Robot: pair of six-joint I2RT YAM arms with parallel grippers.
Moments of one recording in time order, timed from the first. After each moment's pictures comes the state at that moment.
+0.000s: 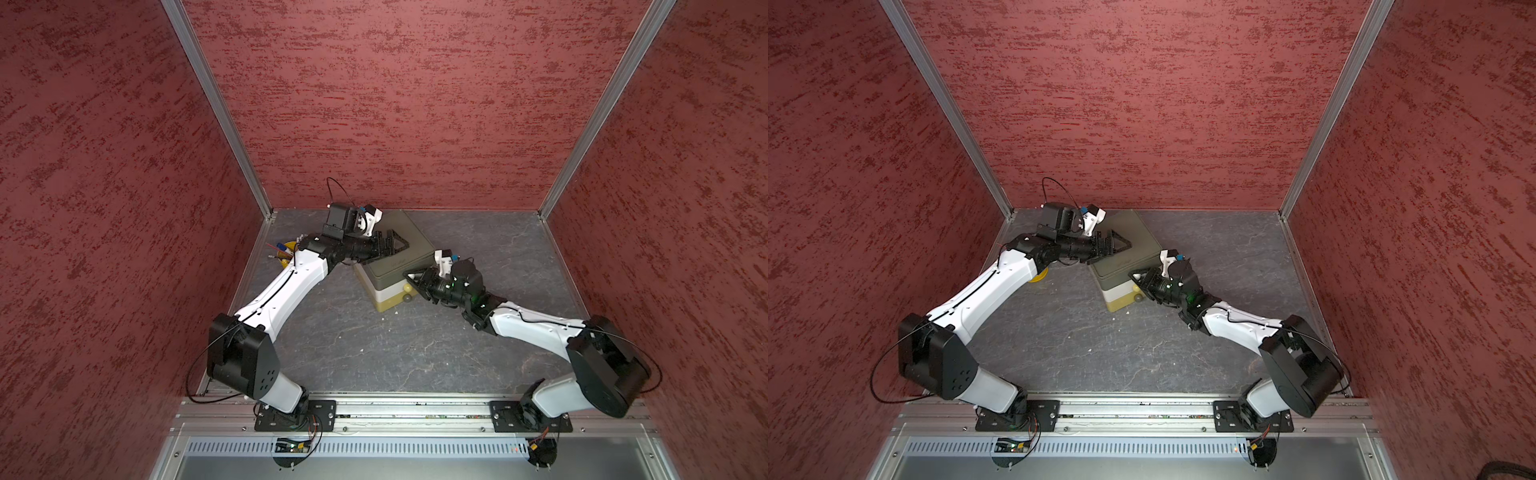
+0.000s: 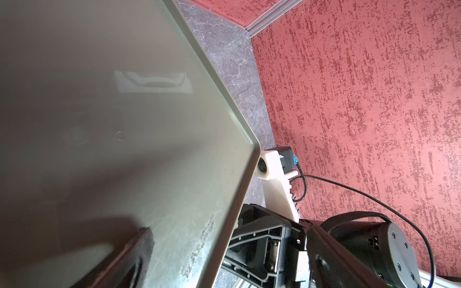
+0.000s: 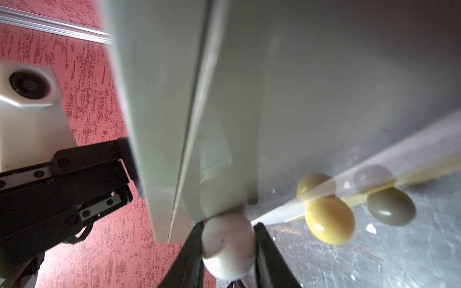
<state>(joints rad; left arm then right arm) -0.38 1.54 1.37 -0.53 0.64 -0.57 0.67 1.45 0.73 0.44 -0.32 1.29</state>
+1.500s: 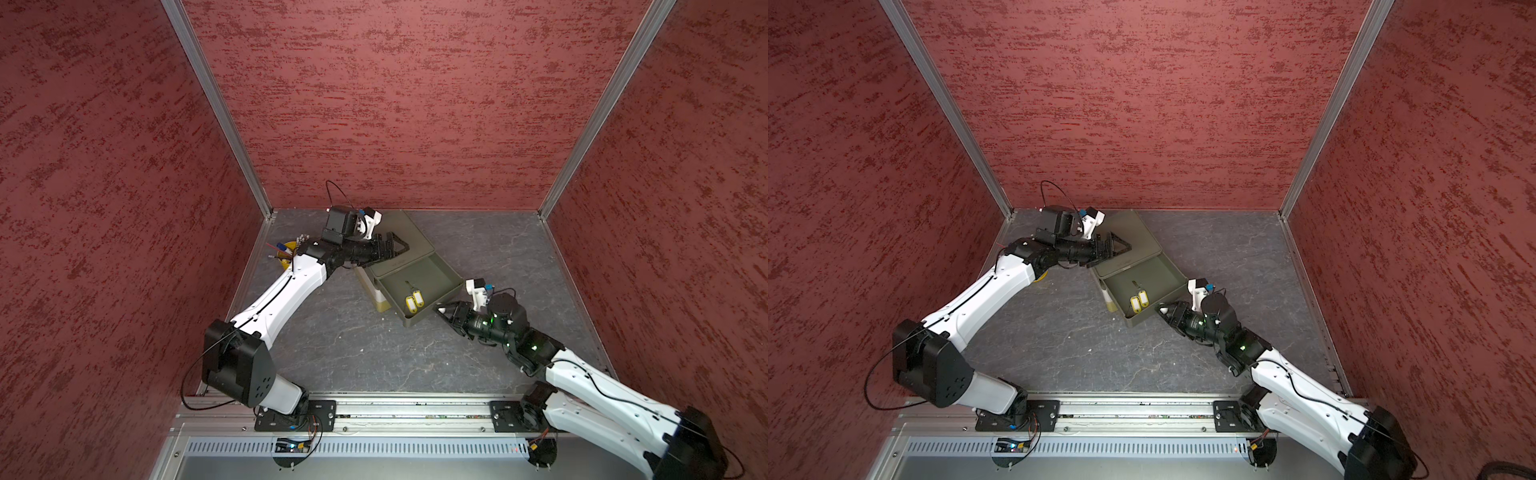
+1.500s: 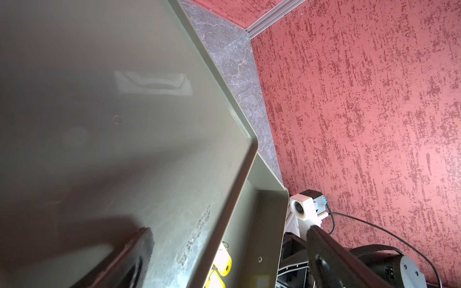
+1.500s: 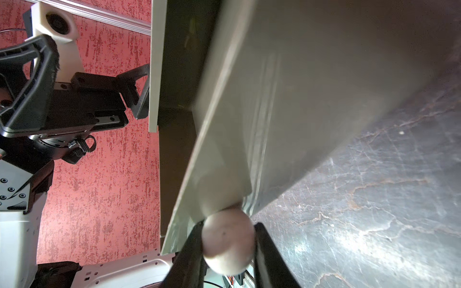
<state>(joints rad) -0.39 1.50 1.32 -0.51 0.62 -0.60 0.70 0.85 0.46 0.01 -0.28 1.22</state>
